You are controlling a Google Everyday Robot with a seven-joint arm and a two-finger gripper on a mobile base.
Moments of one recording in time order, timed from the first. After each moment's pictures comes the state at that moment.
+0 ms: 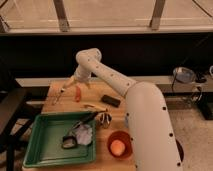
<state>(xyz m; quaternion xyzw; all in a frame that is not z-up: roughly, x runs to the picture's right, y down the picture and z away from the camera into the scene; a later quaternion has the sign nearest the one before) -0.164 -0.010 0.903 -0.06 -0.35 -0.67 0.66</state>
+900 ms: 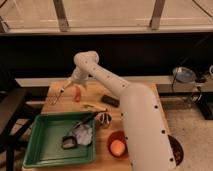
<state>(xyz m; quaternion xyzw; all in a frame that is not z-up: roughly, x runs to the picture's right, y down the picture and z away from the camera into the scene) -0.190 0.001 0.925 -0.05 -0.37 -0.67 0.64</state>
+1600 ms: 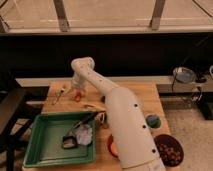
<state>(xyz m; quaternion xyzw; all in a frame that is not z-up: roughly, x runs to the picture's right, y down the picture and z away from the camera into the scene) -0.189 0.044 0.974 -0.11 -0.38 -0.68 0.62</state>
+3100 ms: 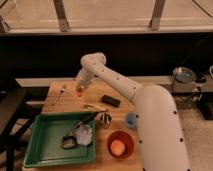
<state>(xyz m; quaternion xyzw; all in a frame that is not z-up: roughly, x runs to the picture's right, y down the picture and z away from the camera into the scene) -0.135 -0.001 0.888 -0.04 -0.36 -0.64 0.68</state>
